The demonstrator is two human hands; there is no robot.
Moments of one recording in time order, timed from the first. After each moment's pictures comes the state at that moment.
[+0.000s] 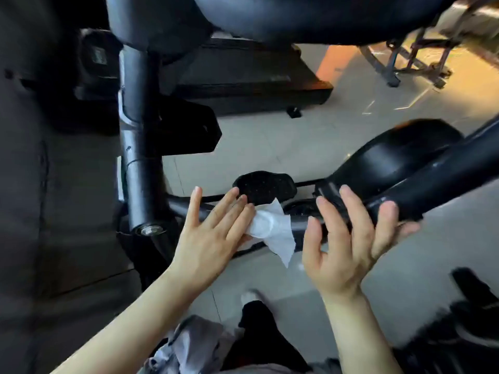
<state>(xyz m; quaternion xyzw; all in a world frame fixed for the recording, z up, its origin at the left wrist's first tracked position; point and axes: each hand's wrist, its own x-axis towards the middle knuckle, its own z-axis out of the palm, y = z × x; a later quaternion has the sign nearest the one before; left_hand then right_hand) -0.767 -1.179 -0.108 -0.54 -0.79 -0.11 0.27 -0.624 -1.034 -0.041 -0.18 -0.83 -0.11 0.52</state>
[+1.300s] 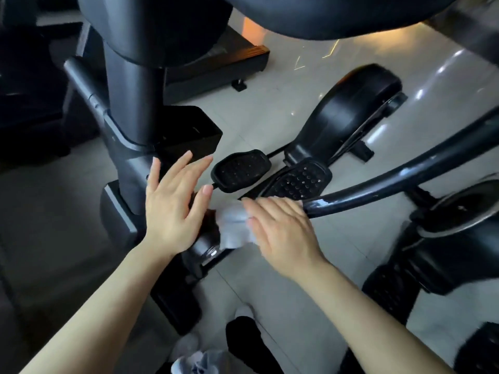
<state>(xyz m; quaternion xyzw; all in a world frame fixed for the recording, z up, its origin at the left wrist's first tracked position) -0.915 -1.219 -0.087 -0.55 -0.73 -0.42 0.00 -0.721 -1.138 -0.070 -0.28 -0.95 -0.03 0.16</state>
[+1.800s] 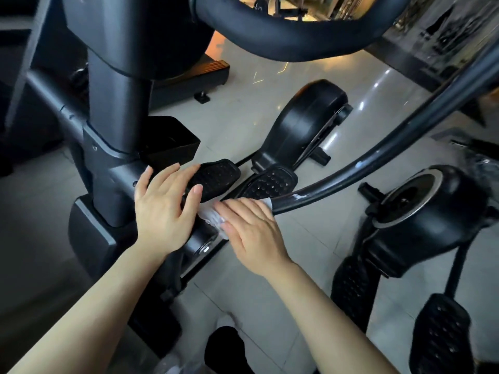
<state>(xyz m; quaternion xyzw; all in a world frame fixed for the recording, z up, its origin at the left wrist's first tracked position) -0.918 -1.219 -0.088 -0.55 -0.73 -0.41 0.03 -0.739 -1.170 -0.077 -0.32 -0.93 -0.01 0.19</state>
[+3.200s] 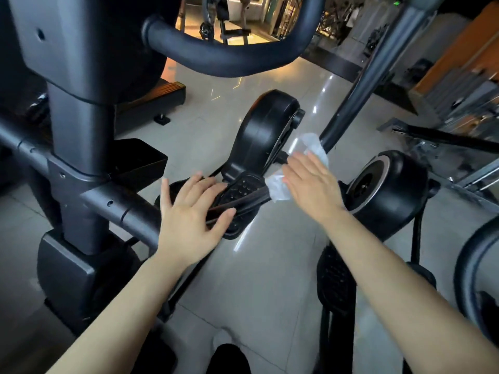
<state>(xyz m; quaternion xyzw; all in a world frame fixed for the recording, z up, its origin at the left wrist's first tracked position) -0.869 -1.218 -0.064 -0.66 -0.64 -0.40 0.01 -0.622 -1.083 -0.014 -0.35 -0.84 -0.40 0.15</state>
